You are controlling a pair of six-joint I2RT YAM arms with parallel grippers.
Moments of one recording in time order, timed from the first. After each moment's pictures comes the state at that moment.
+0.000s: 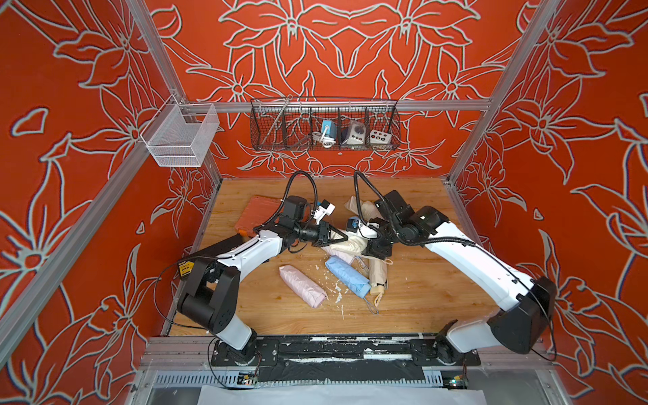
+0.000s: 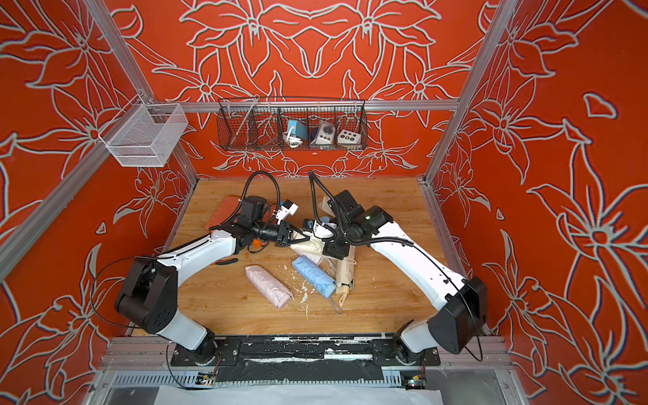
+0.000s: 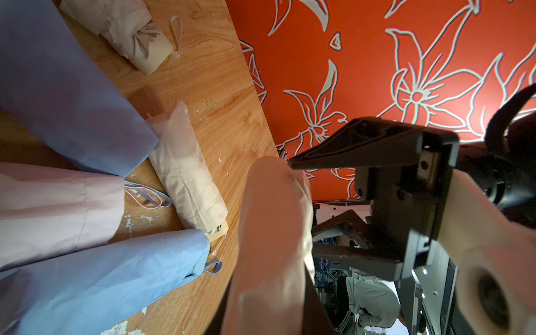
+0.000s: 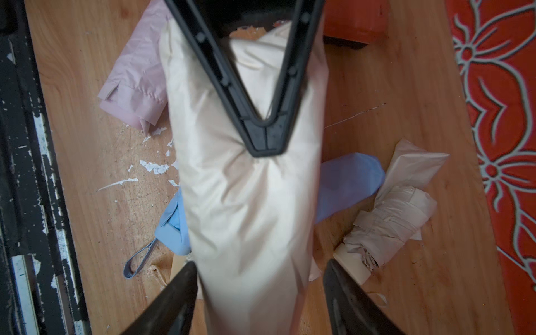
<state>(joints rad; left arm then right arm) -0.37 1.57 1.03 -0.05 1.09 -0.68 0.65 1.40 1.38 -0.98 -0.21 -0.69</state>
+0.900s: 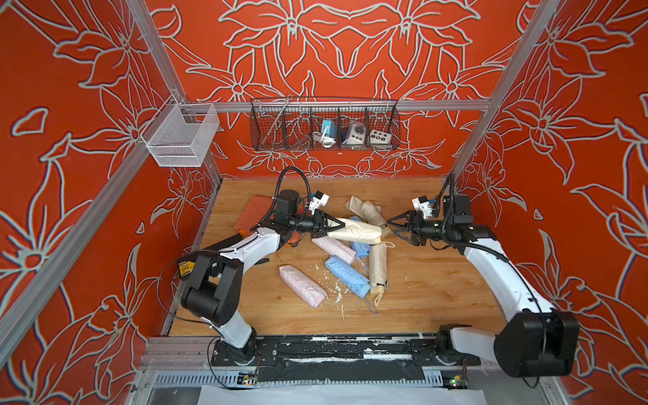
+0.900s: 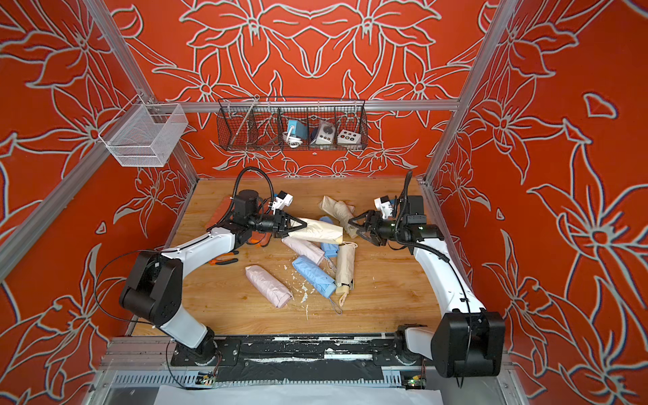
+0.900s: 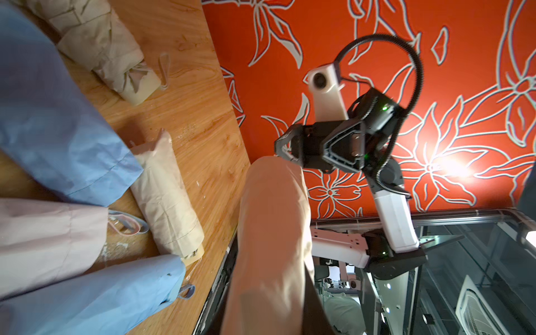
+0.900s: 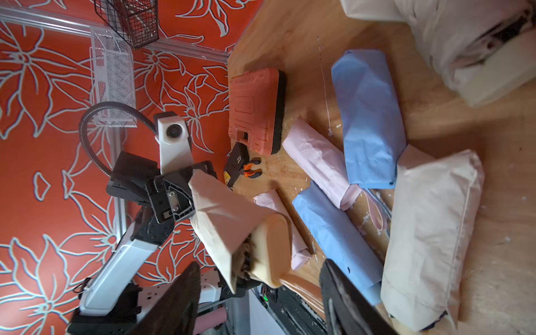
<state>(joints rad) -0.31 1.64 1.03 0.30 1.18 -1.02 0.06 1.23 0.99 -0.53 -0.97 0.74</state>
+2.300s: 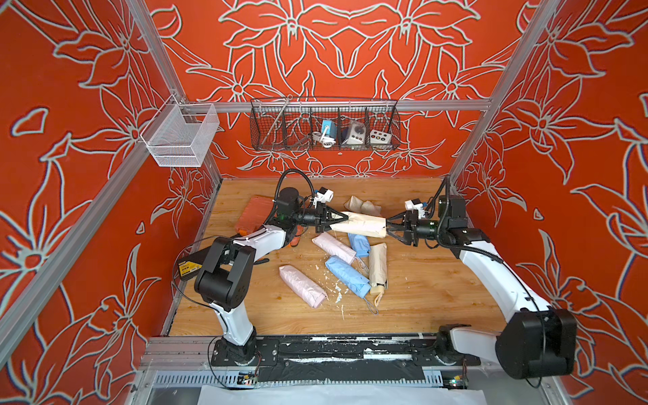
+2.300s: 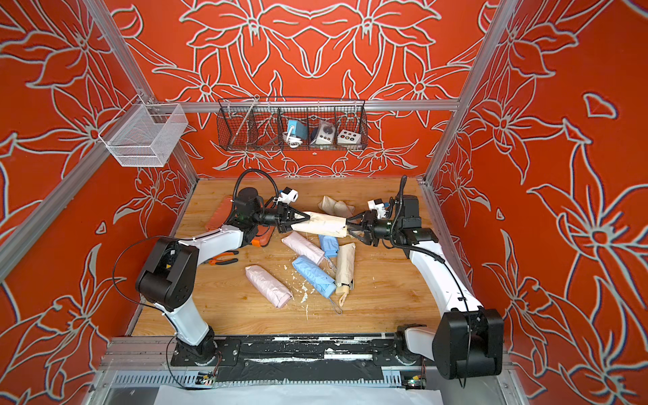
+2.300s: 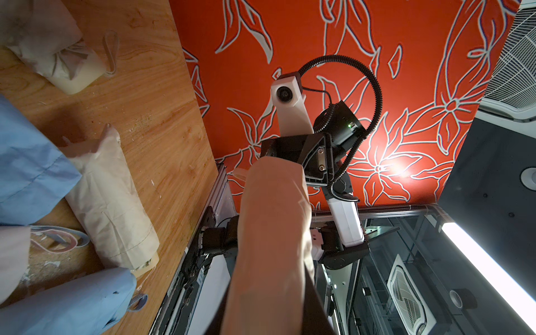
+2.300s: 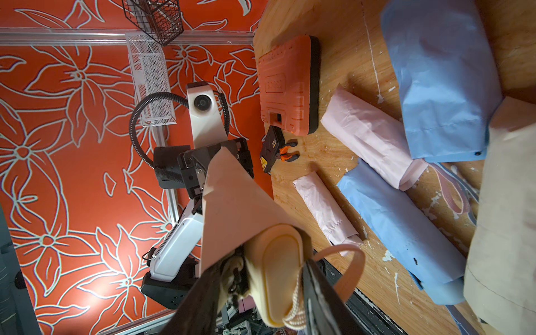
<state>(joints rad) -0.31 1.75 1.06 0.65 1.29 -1.38 0.12 1.25 0.96 -0.37 -1.07 0.97</state>
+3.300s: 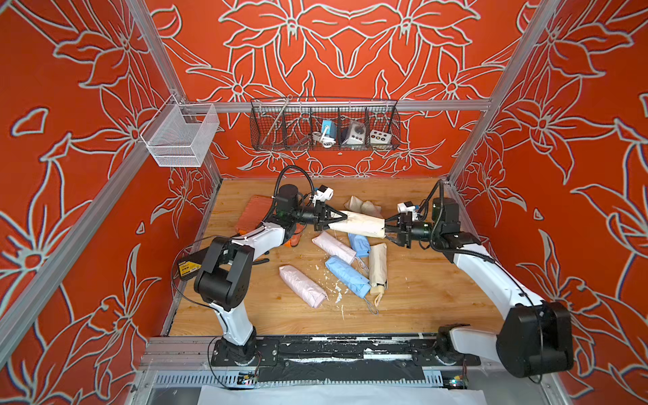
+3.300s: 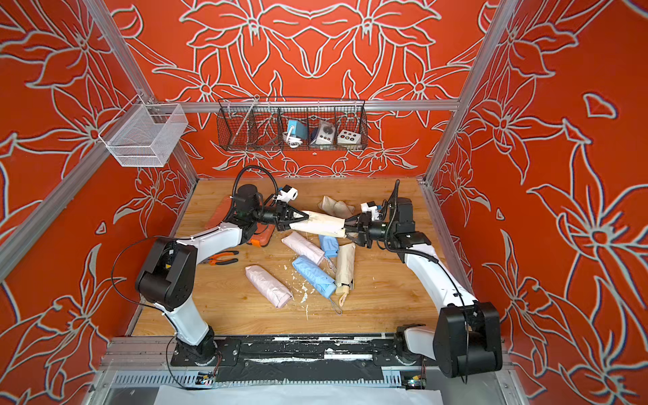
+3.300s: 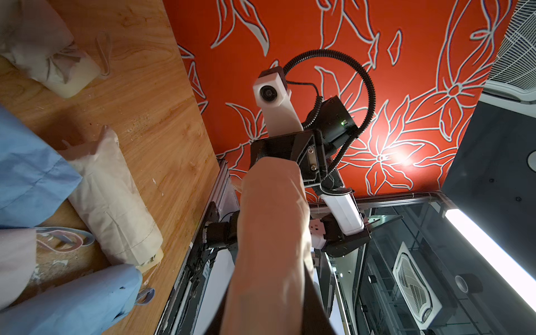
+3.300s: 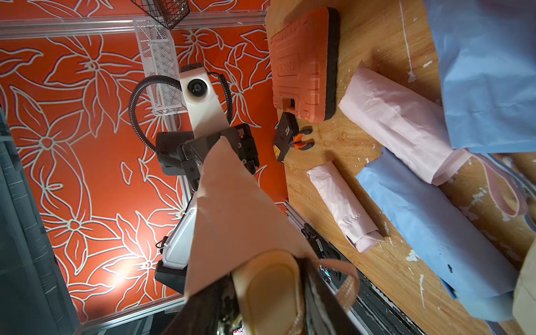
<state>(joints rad) -0.30 1.76 1.10 0.58 1.32 -1.31 0.17 1.26 0.88 -0.16 -1.12 1.13</state>
